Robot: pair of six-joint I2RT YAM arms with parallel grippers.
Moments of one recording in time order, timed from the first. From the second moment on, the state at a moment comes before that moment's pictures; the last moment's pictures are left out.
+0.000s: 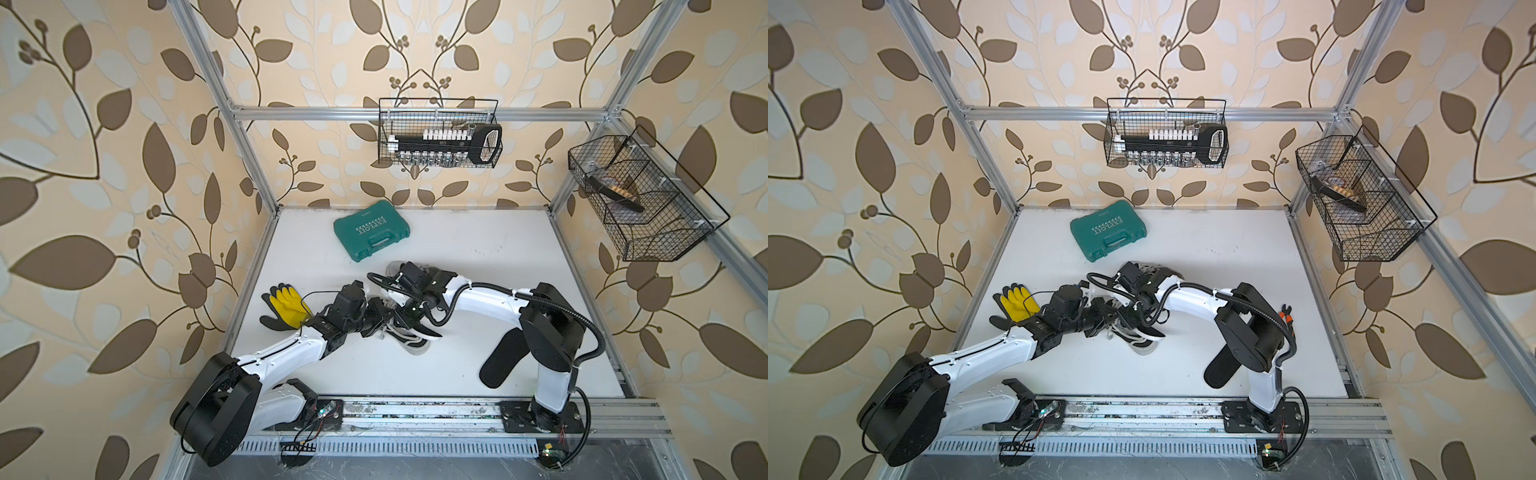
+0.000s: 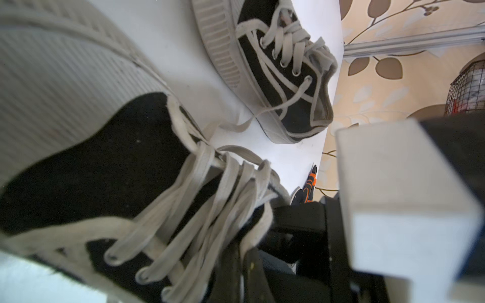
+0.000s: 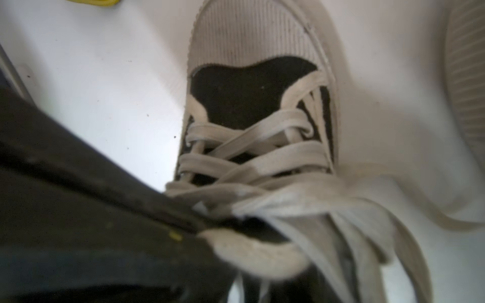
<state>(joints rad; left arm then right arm) -0.54 1.17 0.44 0.10 0.36 -1.21 0.86 1.91 1.34 -0.61 -0.24 0.17</state>
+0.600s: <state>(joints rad) -0.54 1.10 0.44 0.02 0.30 -1.21 0.89 1.69 1.26 -0.67 -0.14 0.19</state>
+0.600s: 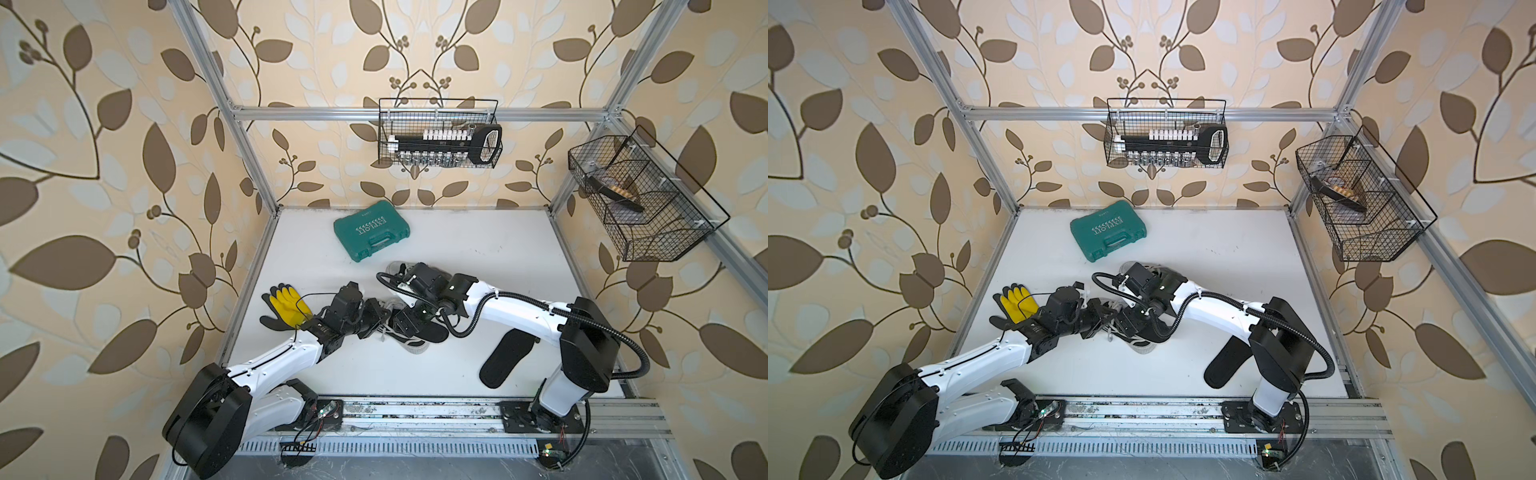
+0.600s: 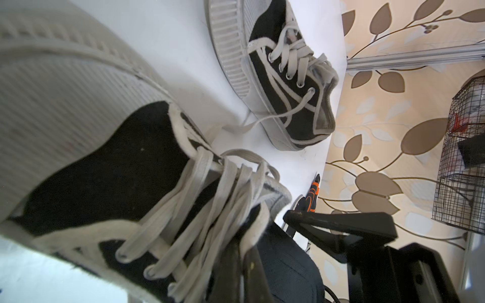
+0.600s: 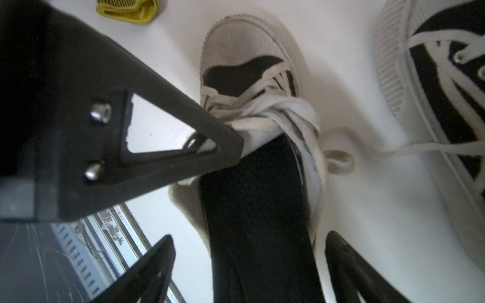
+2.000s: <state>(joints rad) -0.54 1.10 0.44 0.02 0.30 -1.22 0.91 1.66 1.25 -0.85 -0.09 0.16</state>
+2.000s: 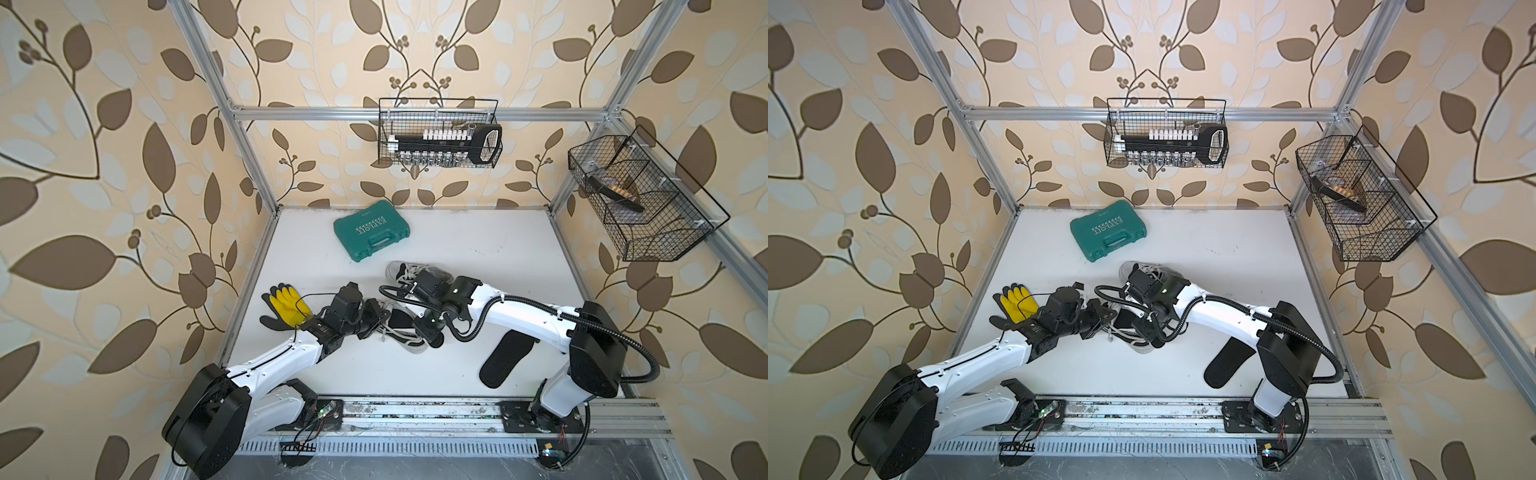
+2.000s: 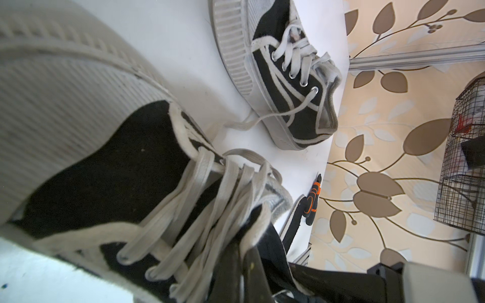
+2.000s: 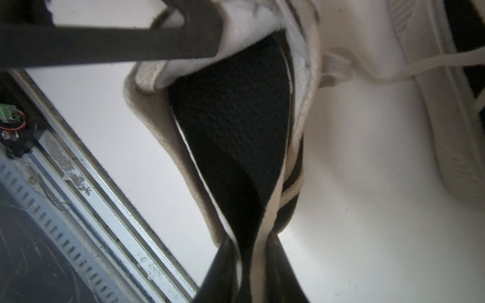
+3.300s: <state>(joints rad) -0.54 1.02 0.41 -0.03 0.27 -1.24 0.91 1.90 1.48 -0.84 -0.18 0.40</state>
